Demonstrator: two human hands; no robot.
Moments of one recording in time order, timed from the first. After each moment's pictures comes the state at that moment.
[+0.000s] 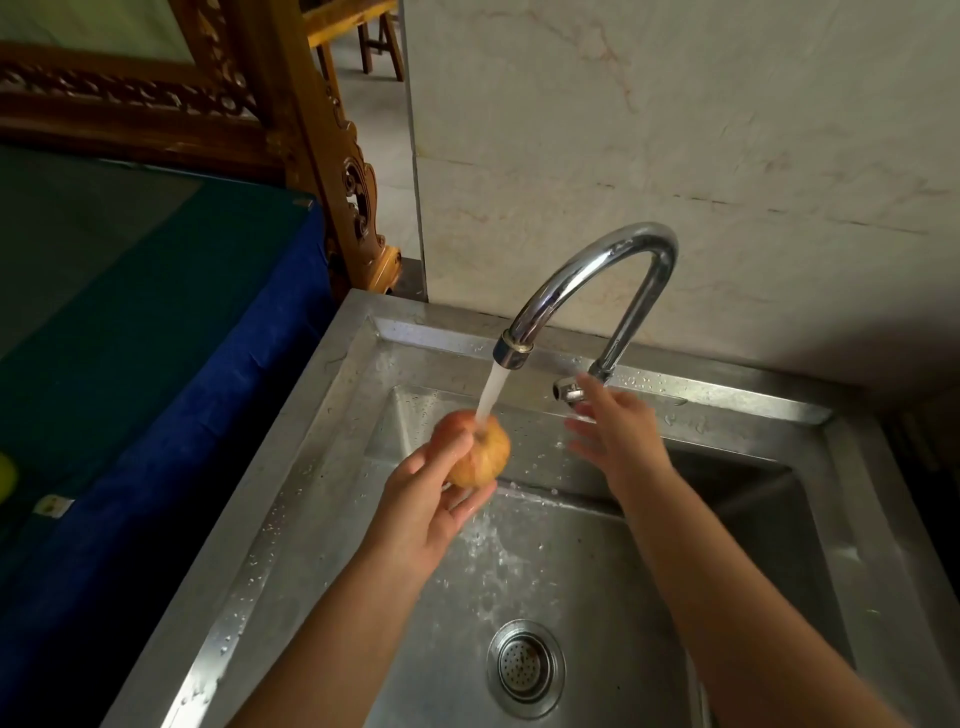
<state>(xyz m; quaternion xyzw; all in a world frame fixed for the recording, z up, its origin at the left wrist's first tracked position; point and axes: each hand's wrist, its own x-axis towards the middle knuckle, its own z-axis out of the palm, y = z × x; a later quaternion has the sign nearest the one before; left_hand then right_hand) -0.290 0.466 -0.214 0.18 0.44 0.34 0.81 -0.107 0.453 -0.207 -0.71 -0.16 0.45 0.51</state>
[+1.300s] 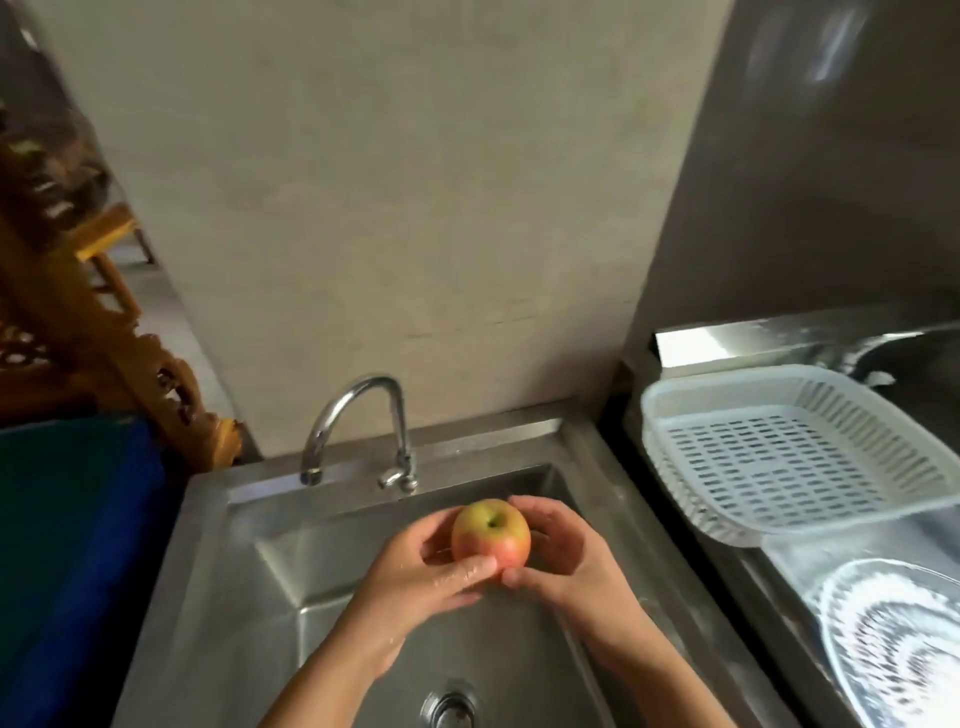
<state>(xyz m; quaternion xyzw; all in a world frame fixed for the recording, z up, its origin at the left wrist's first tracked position) -0.248 0.355 -0.080 0.62 0.28 0.09 0.72 -0.120 0.222 -0.098 -0.60 -0.32 0.35 0.65</state>
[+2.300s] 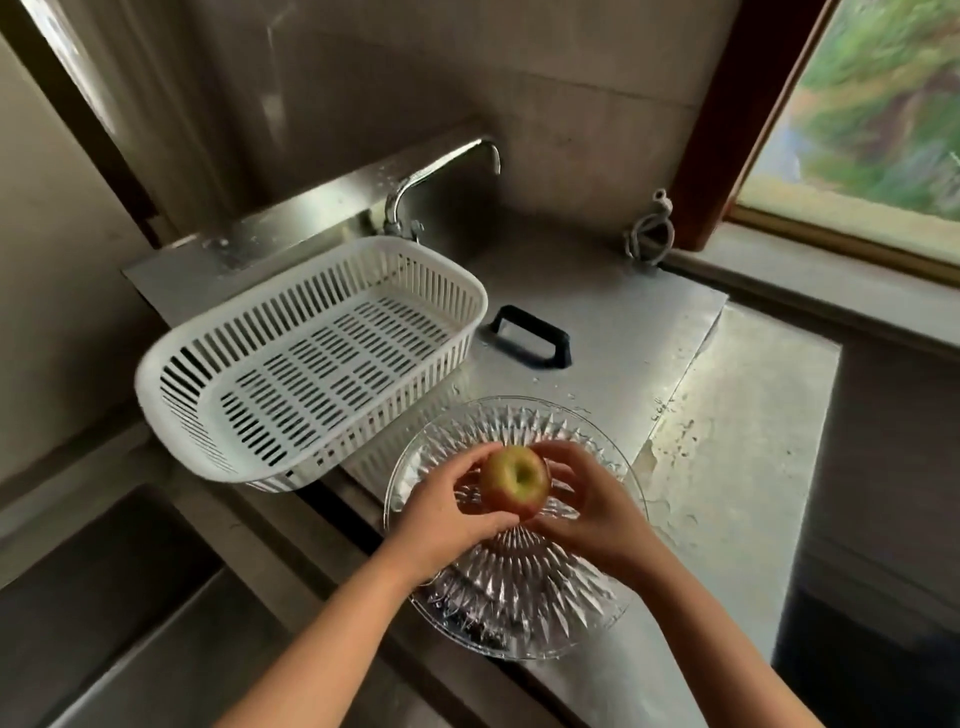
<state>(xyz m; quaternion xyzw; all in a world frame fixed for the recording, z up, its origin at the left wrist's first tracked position) 0.034 0.033 -0.168 0.84 -0.02 -0.12 0.54 0.042 -0.153 -0.176 -0.80 -0.12 0.11 0.58</state>
